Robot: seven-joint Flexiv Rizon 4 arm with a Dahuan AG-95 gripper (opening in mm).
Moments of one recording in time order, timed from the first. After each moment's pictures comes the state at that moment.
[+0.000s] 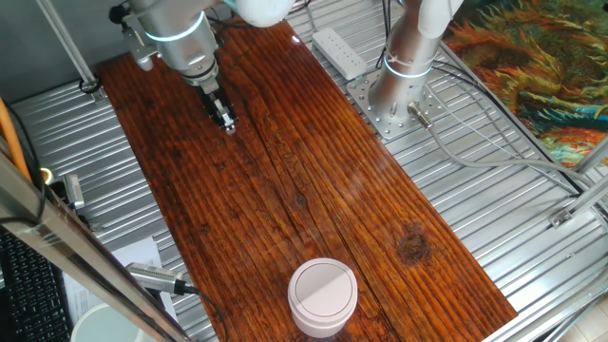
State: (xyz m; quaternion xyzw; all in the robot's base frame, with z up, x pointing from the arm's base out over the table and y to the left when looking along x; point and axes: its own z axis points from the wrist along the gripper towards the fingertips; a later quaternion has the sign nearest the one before) arm 0.505 0.008 0.193 0.04 -1.00 -0.03 0.07
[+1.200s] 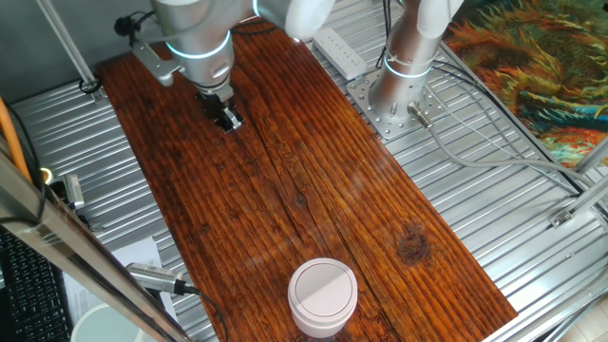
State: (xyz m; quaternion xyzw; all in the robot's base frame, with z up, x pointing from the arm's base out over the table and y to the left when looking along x) arm 0.512 0.008 0.199 0.09 -0.99 0.05 0.02
